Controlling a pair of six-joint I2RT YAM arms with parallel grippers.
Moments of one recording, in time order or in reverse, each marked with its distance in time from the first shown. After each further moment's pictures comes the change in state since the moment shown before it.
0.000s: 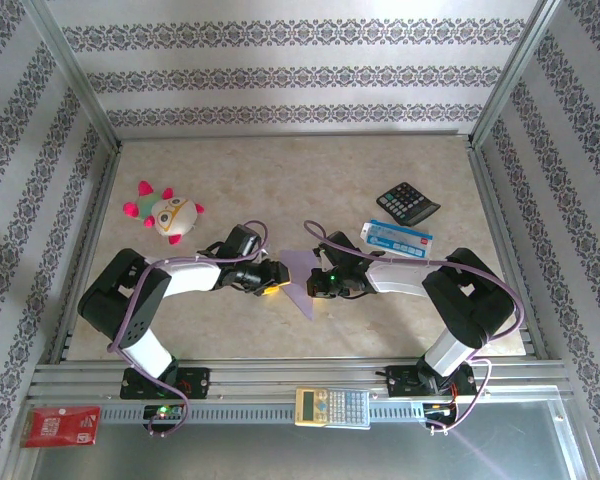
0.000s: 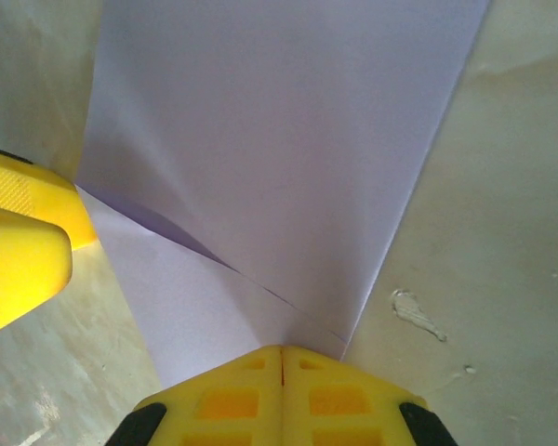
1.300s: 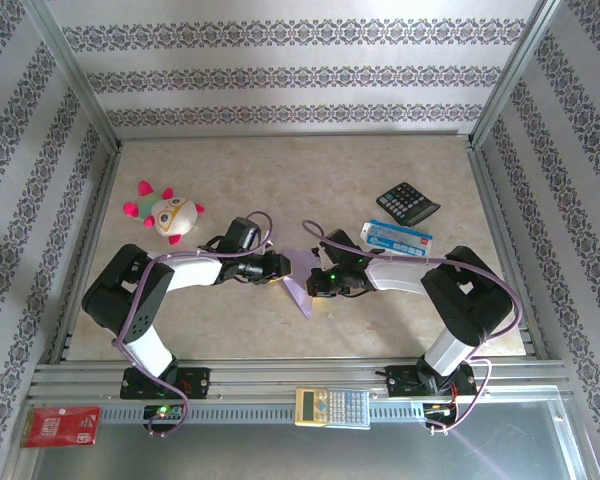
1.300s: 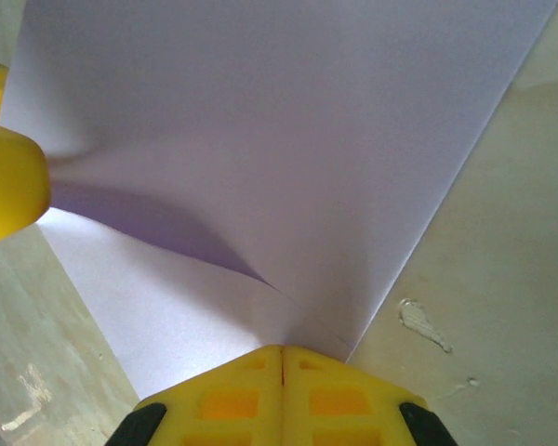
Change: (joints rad) left arm 0.026 0.030 0.041 0.066 0.050 0.130; right arm -0.022 0.014 0.021 -0.029 -0.032 -0.073
